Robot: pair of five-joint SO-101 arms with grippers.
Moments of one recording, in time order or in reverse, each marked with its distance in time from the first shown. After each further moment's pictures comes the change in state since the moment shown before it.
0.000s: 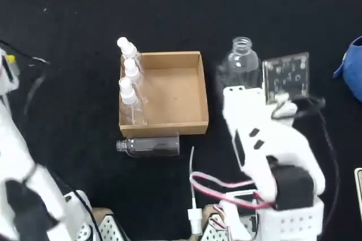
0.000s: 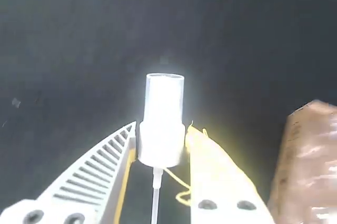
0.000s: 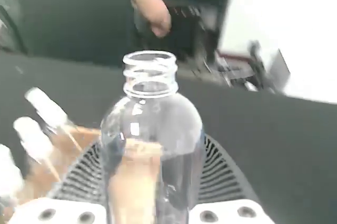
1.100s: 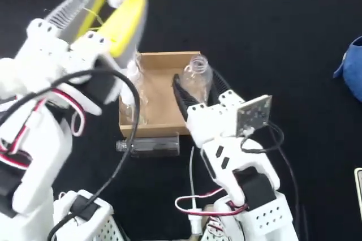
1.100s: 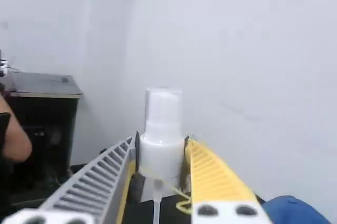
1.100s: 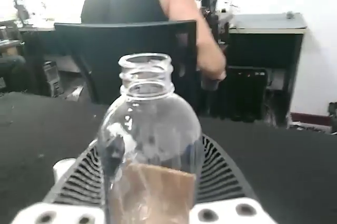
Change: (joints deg) left arm 53.3 -19.1 -1.2 -34.6 16.6; right arm -14.5 -16.0 37.5 -34.0 -6.1
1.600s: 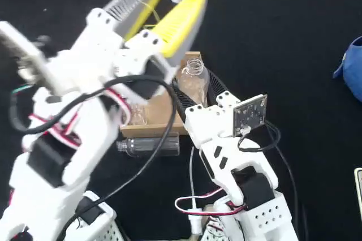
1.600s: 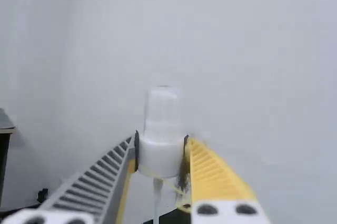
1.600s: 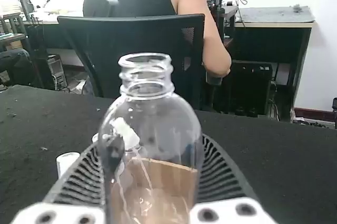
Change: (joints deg) left arm 11.5 0.0 16.6 -26.2 0.0; right arm -0.3 0.0 0.5 0.0 0.0
